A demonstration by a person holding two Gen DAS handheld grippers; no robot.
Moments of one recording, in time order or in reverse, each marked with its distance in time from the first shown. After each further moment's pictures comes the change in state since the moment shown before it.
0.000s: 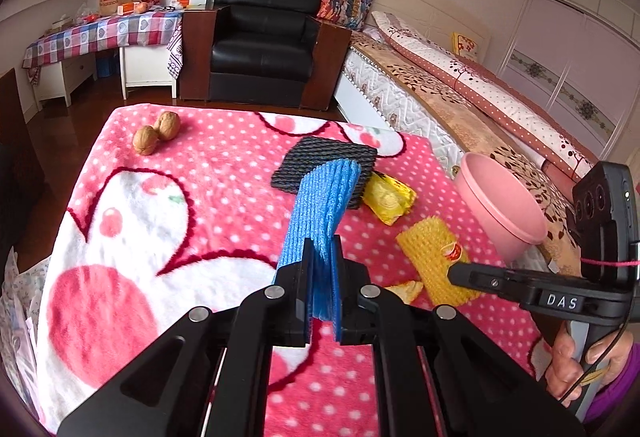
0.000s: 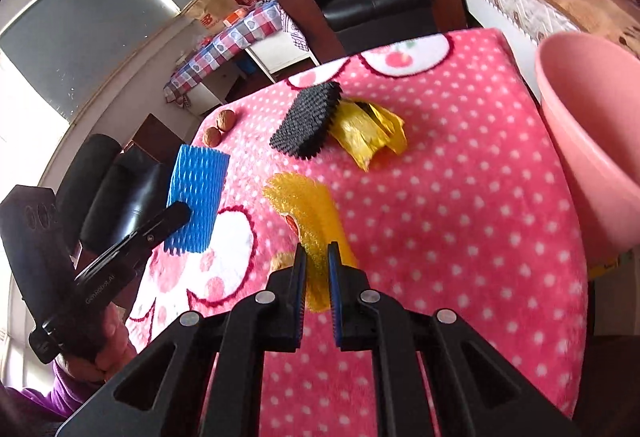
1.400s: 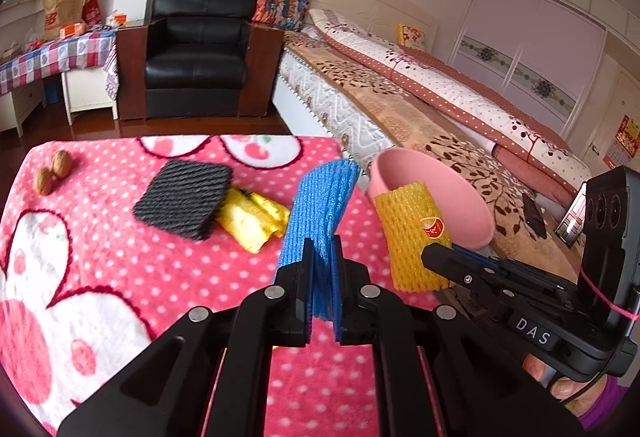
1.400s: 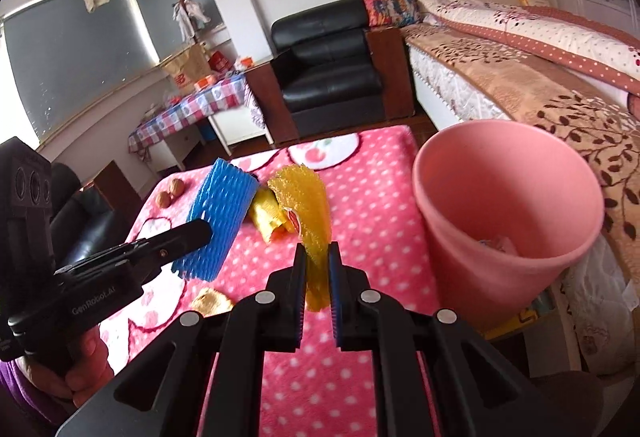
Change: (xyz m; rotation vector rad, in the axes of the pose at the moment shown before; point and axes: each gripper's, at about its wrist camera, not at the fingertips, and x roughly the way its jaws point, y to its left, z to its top) left arm 0.035 -0.109 0.016 0.111 -0.016 -0.156; right arm -0.081 -0.035 -0.007 -0.083 -0.336 -0.209
